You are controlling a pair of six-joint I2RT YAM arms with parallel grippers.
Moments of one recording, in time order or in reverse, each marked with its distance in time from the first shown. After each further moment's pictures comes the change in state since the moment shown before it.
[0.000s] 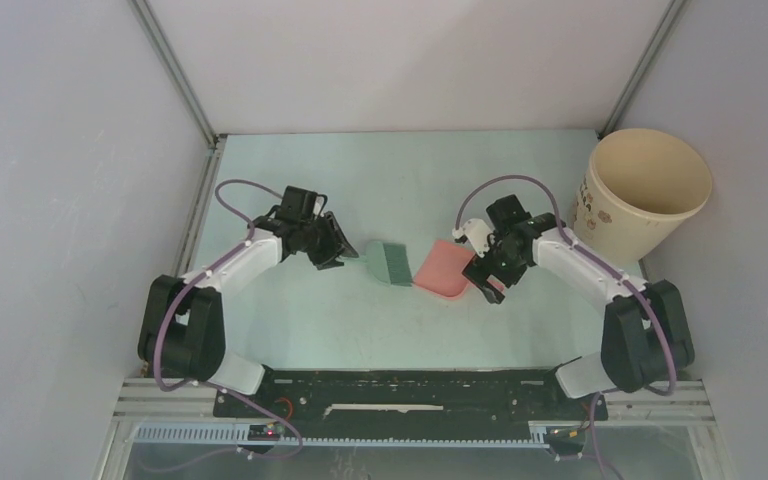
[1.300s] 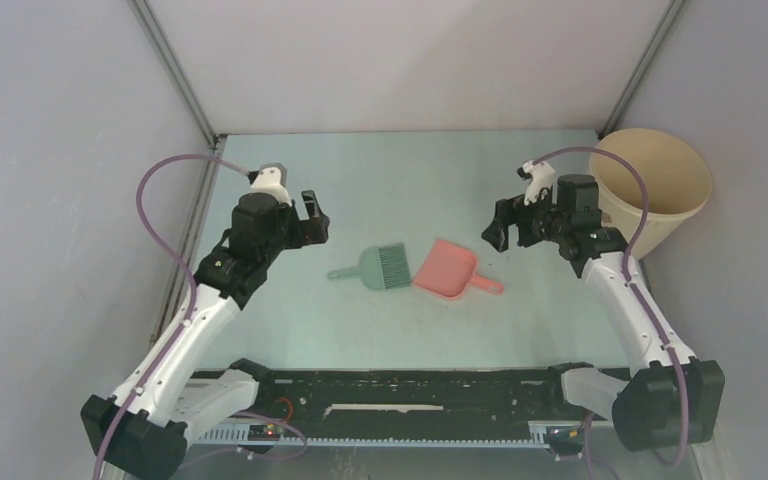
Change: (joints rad) left arm -0.059 -0.517 -0.018 -0.013 -0.465 0.427; right arm -0.272 -0.318 -0.017 0.394 -0.309 0.447
